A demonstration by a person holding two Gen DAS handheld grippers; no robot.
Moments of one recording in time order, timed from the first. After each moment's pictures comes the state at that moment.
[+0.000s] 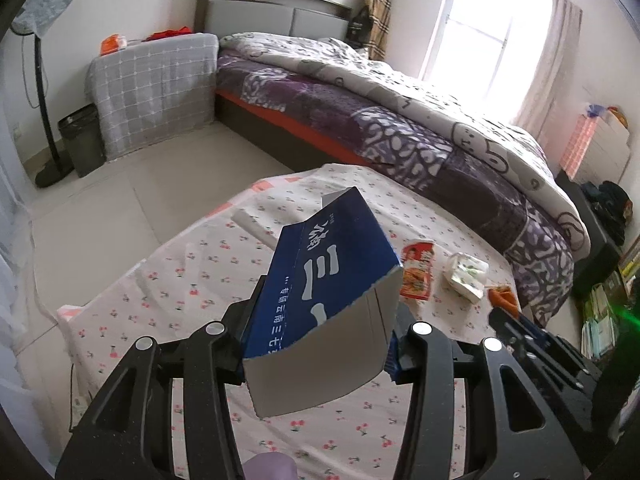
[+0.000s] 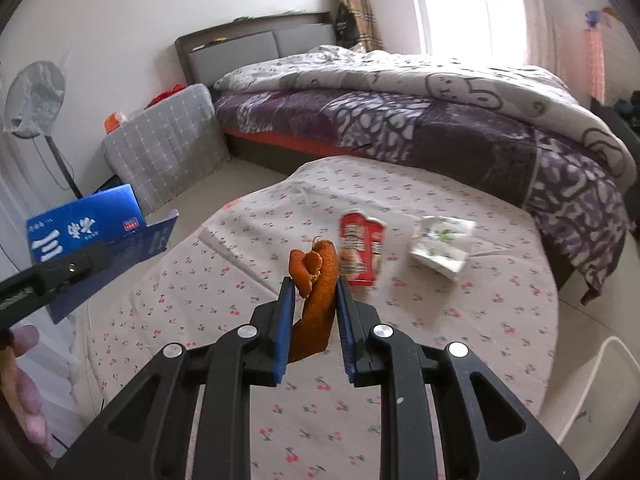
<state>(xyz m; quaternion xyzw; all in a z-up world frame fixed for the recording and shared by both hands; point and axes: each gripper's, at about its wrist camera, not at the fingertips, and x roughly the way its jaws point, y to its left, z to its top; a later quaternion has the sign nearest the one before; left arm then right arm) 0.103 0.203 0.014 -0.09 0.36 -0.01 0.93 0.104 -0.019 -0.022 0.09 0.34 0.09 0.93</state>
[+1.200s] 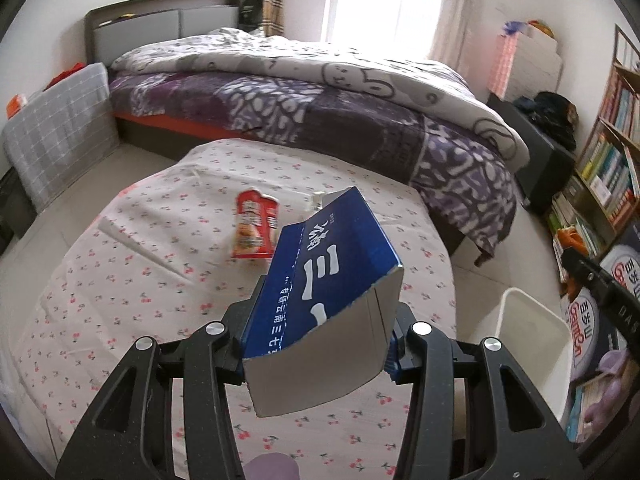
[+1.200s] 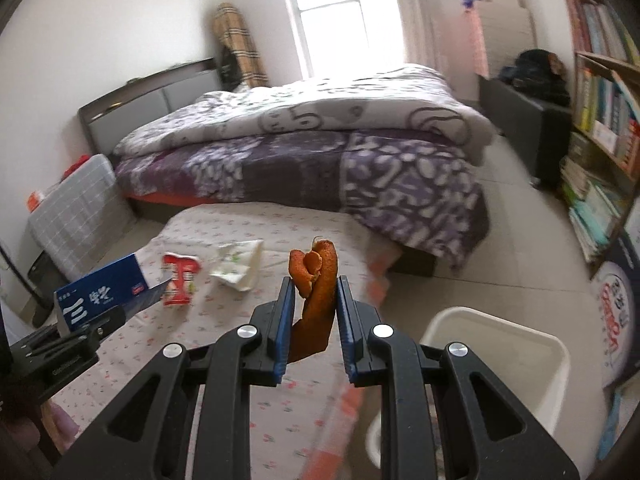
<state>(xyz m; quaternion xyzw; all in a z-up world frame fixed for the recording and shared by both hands) 0.088 0.014 -0.020 0.01 0.38 -0.14 0.91 0.013 -0.225 -0.012 0.15 0.31 -0.10 0.93</state>
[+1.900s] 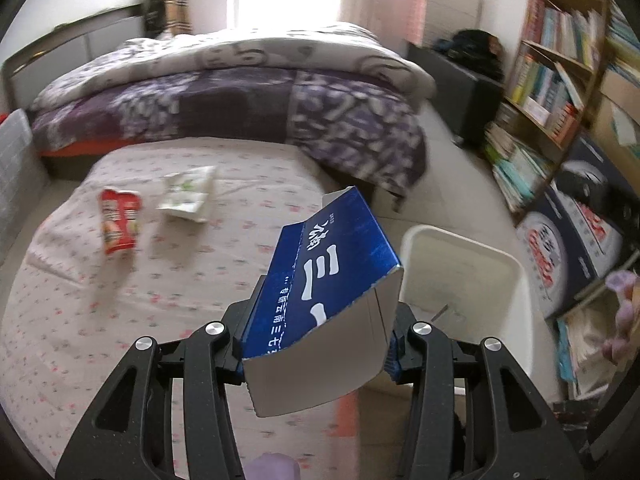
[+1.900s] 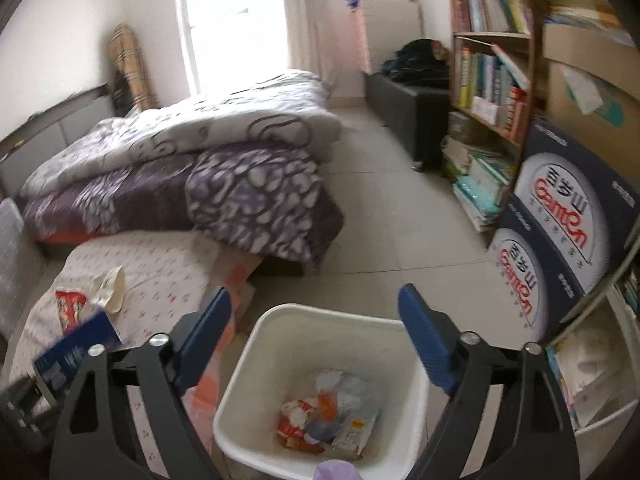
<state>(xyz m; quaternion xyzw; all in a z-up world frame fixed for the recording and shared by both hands) 0.035 -0.119 -0.050 0.09 0.40 -0.27 0.87 -0.061 -0.335 -0.011 0.17 0.30 -0.29 0.89</state>
